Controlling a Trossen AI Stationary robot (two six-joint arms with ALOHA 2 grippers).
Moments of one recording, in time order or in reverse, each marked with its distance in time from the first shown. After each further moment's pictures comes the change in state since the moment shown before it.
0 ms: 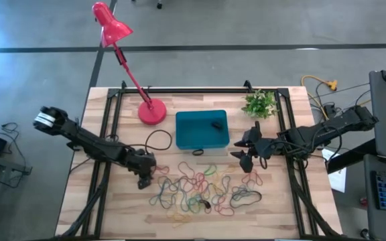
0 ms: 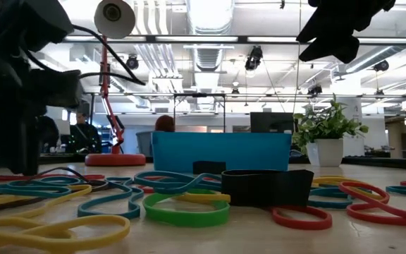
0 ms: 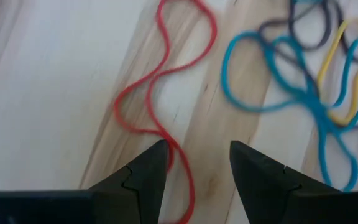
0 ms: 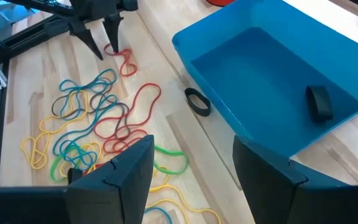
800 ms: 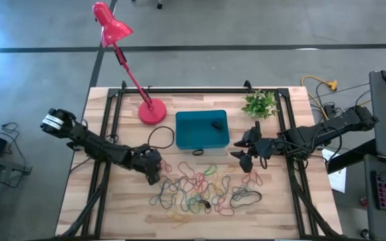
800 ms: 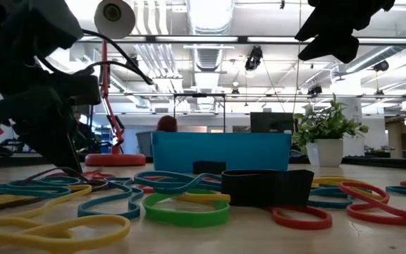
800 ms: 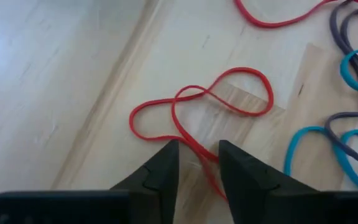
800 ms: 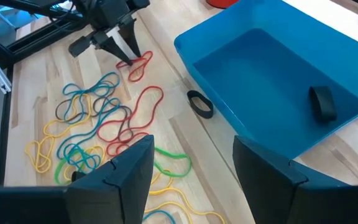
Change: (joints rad) left arm 0.002 0.157 0.030 0.058 -0.309 -0.004; right arm 0.000 0.000 -0.002 0.014 0.000 0.012
